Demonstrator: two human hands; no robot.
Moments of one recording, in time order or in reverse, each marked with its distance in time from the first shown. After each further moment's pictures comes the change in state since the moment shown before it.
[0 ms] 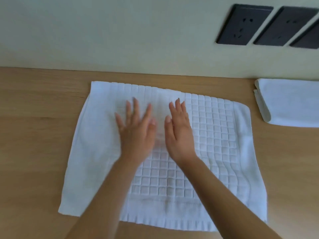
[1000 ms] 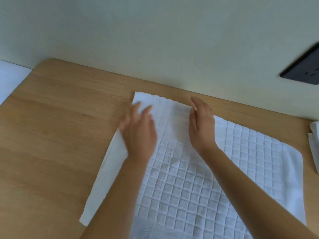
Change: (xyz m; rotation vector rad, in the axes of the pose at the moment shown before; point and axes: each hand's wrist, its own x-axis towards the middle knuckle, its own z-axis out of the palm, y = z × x) left_hand 0.032 -0.071 -0.015 -0.002 0.501 -0.267; right_hand 0.101 0.001 0.050 -0.029 0.048 -0.263
